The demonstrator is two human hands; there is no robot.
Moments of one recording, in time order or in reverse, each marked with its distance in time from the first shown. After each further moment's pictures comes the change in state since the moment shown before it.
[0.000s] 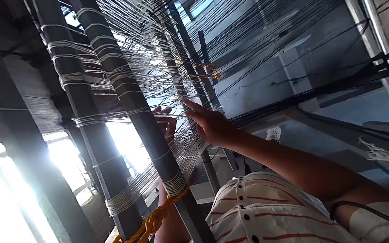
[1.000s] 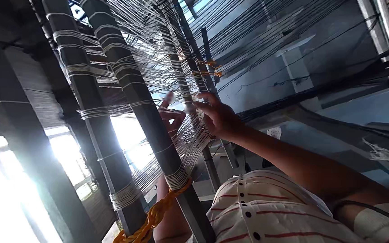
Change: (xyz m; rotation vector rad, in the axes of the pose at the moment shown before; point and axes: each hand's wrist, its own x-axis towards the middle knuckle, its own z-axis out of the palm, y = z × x) left_hand 0.015 0.004 0.001 0.037 -0.101 -0.031; right_hand -0.005 0.017 0.002 0.030 0.220 -0.063
